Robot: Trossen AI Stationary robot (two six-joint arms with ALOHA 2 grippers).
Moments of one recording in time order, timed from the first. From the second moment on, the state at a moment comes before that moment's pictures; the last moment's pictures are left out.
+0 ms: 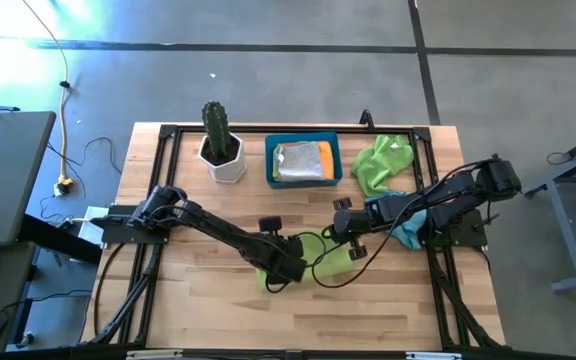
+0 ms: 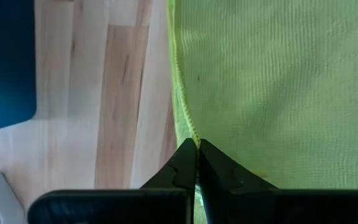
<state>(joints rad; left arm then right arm) -0.23 2.12 1.65 -1.05 -0.45 -0.47 0.16 1.51 0.75 -0.32 0.12 -0.23</state>
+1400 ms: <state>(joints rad) -0.27 2.04 1.42 -0.78 -0.22 -0.43 0.20 1.48 0.74 -0.36 0.16 0.59</state>
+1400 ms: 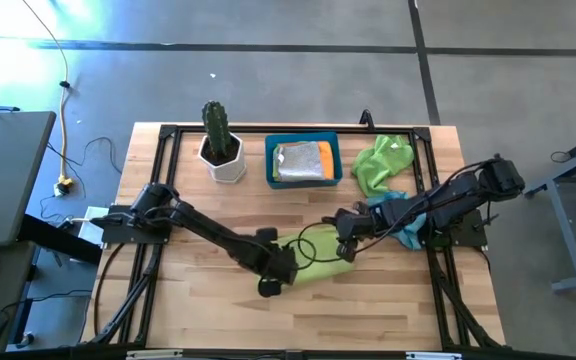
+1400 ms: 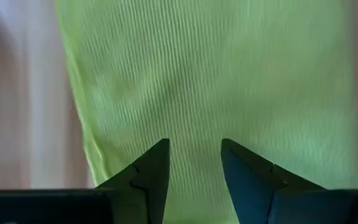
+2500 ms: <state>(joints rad) -0.21 2.03 1.31 -0.60 -0.09 -0.32 0.32 1.48 0.74 -0.68 0.06 1.42</state>
